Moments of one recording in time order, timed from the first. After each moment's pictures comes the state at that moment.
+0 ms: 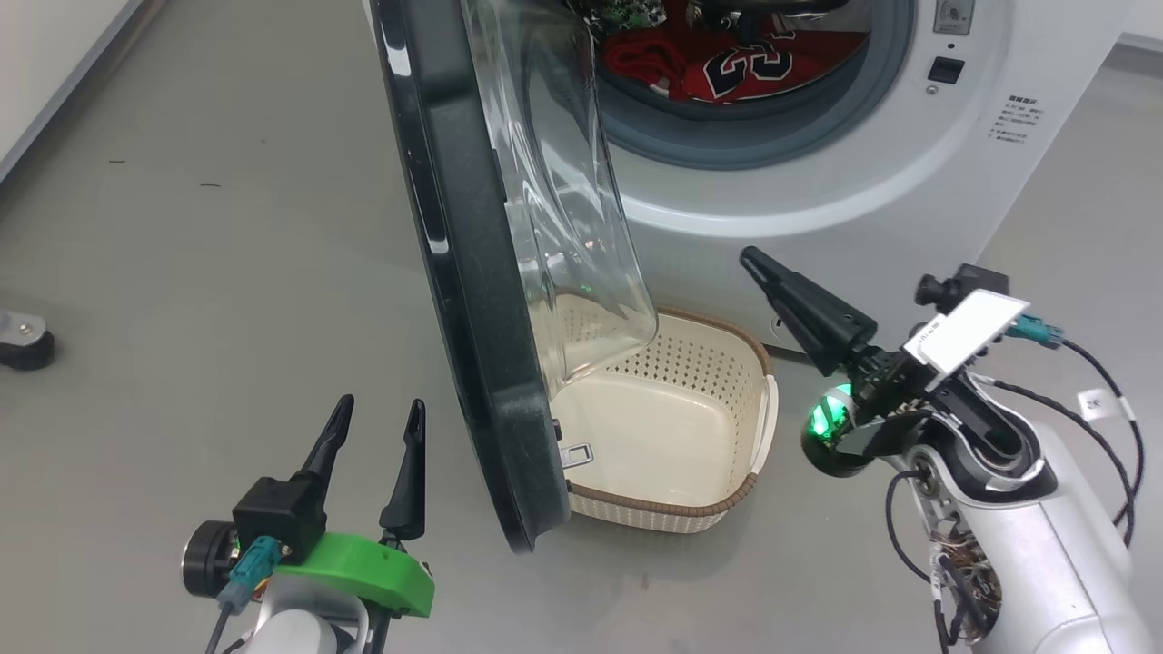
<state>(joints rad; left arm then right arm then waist) -0.13 0.03 -0.29 0.25 -0.38 0.02 -0.25 -0.37 -0.07 0.22 0.21 1.92 0.12 0.53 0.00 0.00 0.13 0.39</state>
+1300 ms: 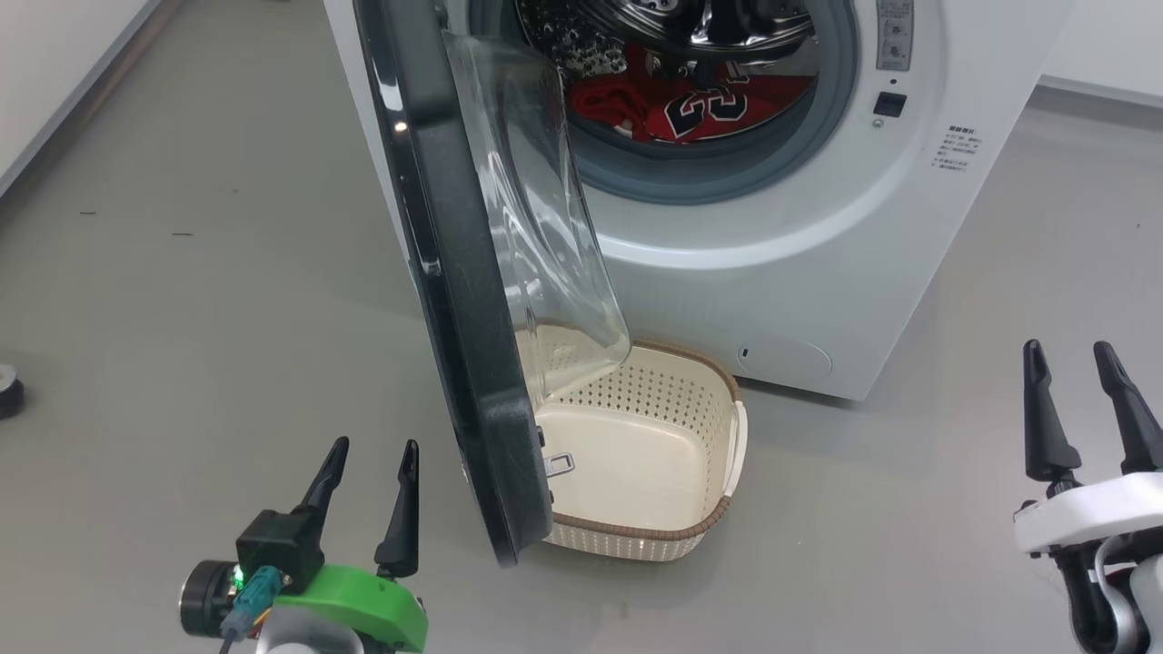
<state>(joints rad) -0.08 0.03 -0.28 0.29 -0.37 0.02 -0.25 -0.05 -0.37 0.16 0.18 0.64 0.08 -0.28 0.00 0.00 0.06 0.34</state>
